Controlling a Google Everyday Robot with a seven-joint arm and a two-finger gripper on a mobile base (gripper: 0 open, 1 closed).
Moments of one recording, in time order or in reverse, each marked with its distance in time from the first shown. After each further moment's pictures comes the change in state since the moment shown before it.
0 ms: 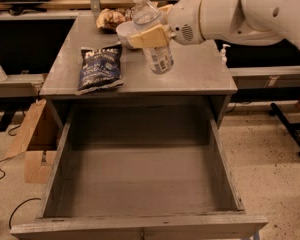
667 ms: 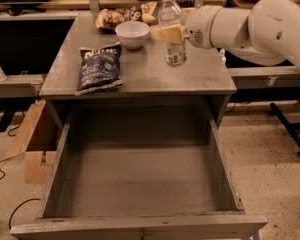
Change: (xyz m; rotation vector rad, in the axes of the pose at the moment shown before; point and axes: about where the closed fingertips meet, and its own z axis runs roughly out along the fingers) arm 0.036 -0.082 -0.014 0.251 -0.092 0.063
